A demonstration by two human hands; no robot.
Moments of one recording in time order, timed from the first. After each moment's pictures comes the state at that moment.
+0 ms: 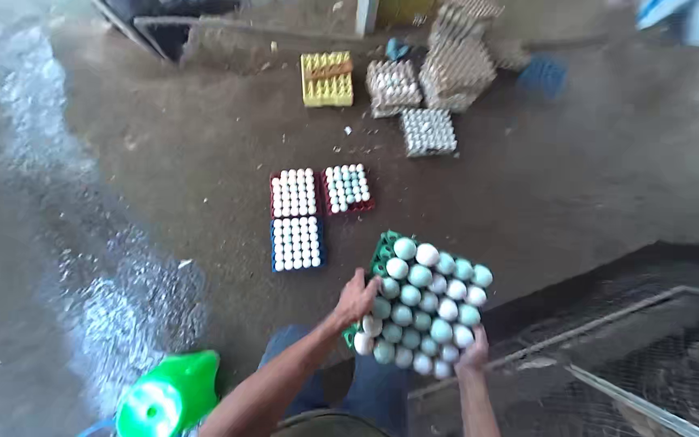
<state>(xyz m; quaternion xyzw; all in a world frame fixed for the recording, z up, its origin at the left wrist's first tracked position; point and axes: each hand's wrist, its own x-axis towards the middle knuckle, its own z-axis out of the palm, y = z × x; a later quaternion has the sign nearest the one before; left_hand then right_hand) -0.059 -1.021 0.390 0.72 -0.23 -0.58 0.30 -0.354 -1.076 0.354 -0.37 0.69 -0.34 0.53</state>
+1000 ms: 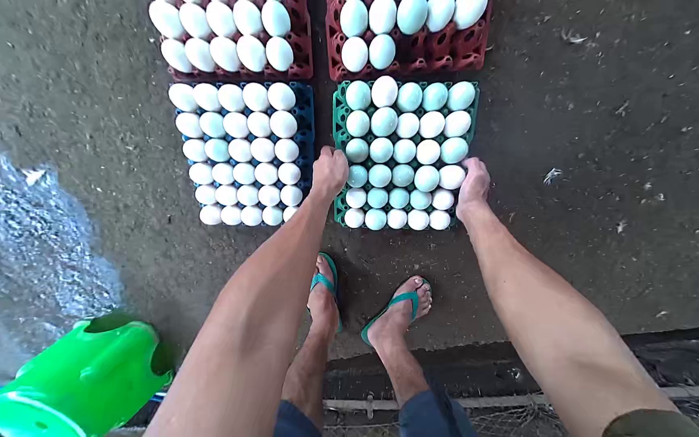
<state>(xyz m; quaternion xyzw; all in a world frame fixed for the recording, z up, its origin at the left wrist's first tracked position) 0.058 -1.123 -0.228 0.85 -0.03 -0.50 0.18 -0.164 -1.288 -0.250 -0.51 0.69 -0.03 0.52</state>
